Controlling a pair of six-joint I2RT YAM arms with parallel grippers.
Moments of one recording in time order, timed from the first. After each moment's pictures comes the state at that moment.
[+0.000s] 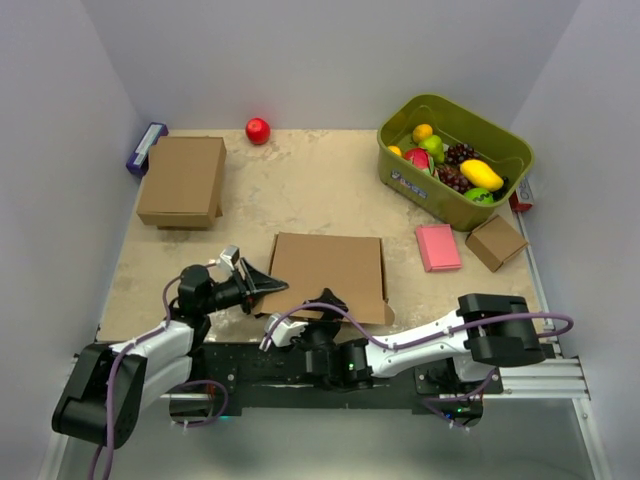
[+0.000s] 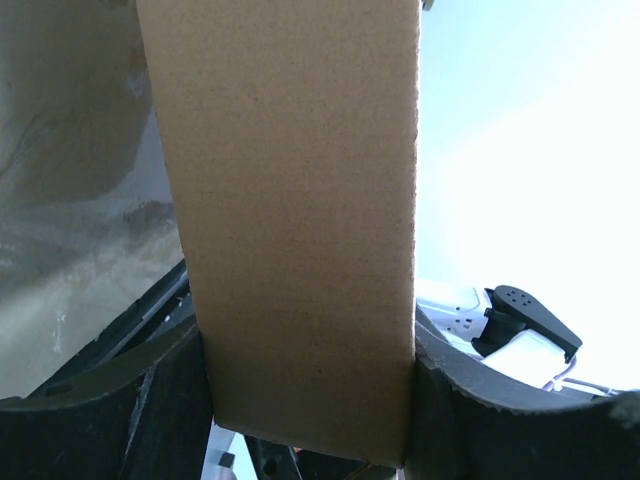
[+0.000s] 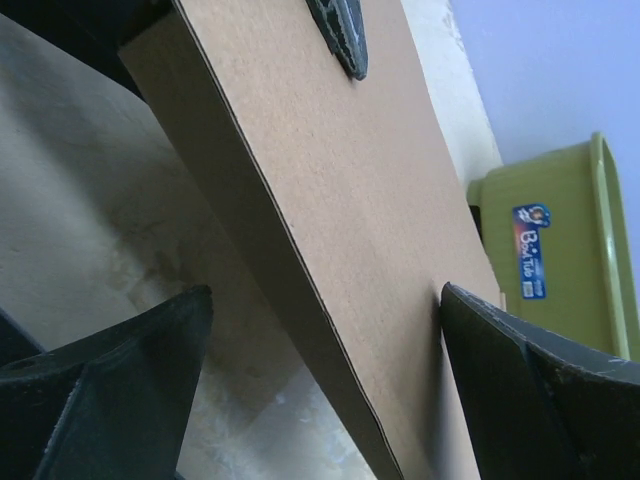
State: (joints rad) left arm -0.23 1.01 0.04 0.70 0.88 -1.51; right arm 1.63 1.60 0.84 -0.02 1.14 -0.17
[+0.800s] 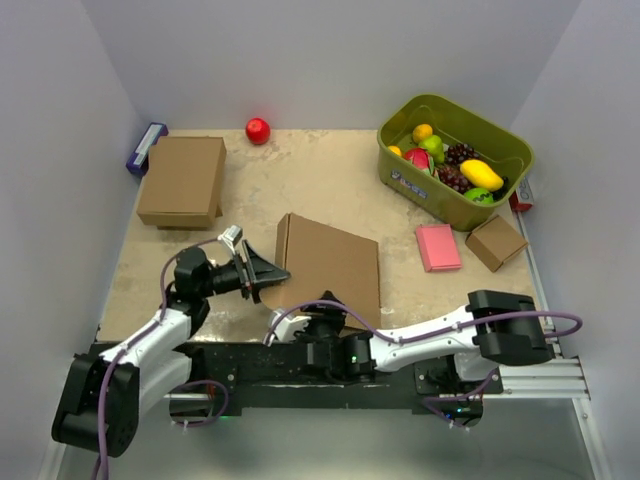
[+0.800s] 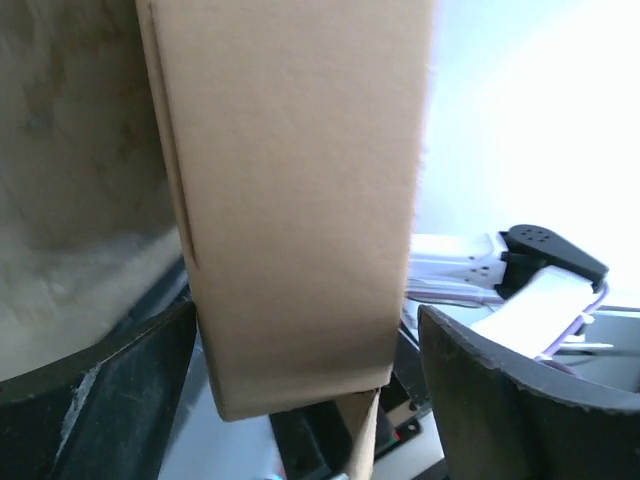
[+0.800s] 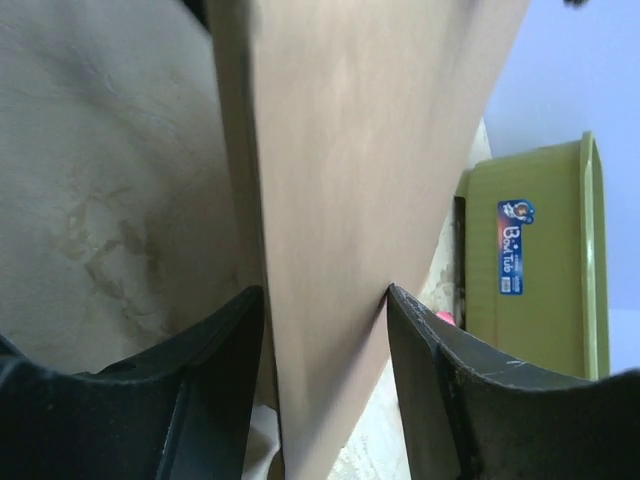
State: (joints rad) left arm -0.23 0.97 0.18 0.57 0.97 -1.34; right arm 1.61 1.58 0.85 -0.13 1.11 -0.20
